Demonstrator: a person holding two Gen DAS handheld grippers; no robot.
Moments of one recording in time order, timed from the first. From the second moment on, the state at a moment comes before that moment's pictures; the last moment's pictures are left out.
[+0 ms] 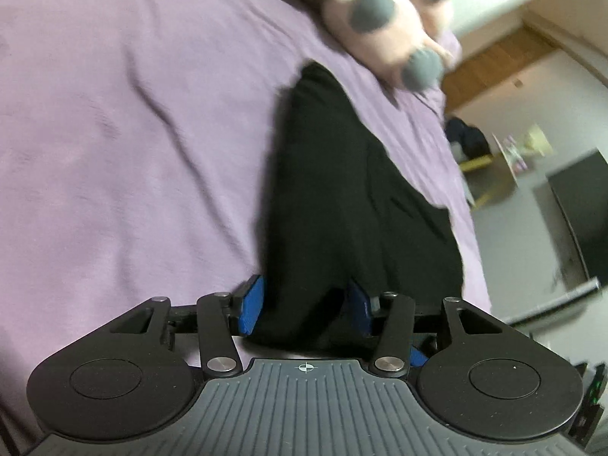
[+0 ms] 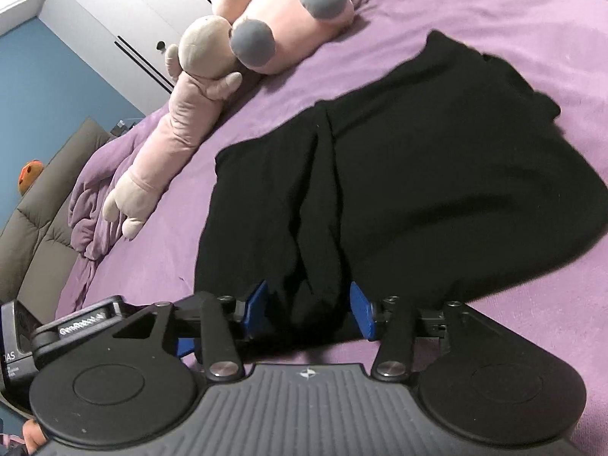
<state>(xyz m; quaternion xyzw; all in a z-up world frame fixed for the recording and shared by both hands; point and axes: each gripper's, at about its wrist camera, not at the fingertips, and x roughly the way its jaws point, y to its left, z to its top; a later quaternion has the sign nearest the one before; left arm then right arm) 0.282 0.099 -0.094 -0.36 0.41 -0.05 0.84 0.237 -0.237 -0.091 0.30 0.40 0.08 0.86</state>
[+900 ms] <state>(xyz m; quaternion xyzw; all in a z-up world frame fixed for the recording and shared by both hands) 0.299 0.077 -0.095 -0.32 0.40 -0.08 0.85 0.277 -0.259 -0.084 0.29 0.37 0.08 0.88</state>
